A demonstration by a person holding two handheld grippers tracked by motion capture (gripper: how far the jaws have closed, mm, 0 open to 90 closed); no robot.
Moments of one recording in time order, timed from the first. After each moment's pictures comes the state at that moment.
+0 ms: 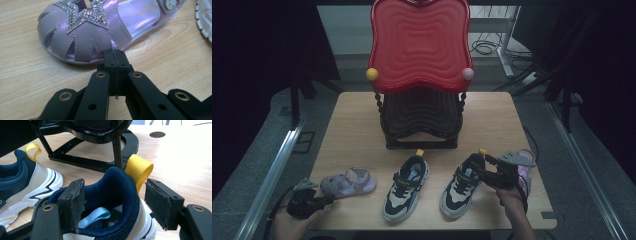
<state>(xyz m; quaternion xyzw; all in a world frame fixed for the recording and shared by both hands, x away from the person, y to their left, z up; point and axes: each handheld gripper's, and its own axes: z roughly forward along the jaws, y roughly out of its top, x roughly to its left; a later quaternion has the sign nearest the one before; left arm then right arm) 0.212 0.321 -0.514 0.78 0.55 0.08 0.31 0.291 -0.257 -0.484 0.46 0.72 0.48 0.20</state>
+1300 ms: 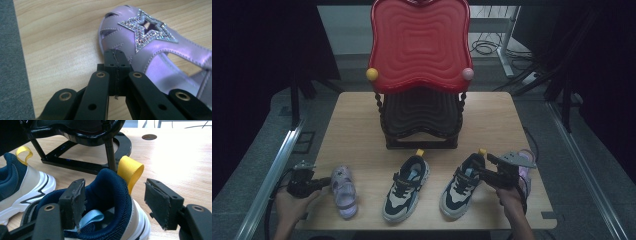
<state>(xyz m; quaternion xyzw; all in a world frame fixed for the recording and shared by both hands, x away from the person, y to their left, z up) 0.265 0.338 -0.510 0.76 0.57 0.10 0.29 0.291 -0.258 -0.486 0.47 0.70 0.48 0.22</state>
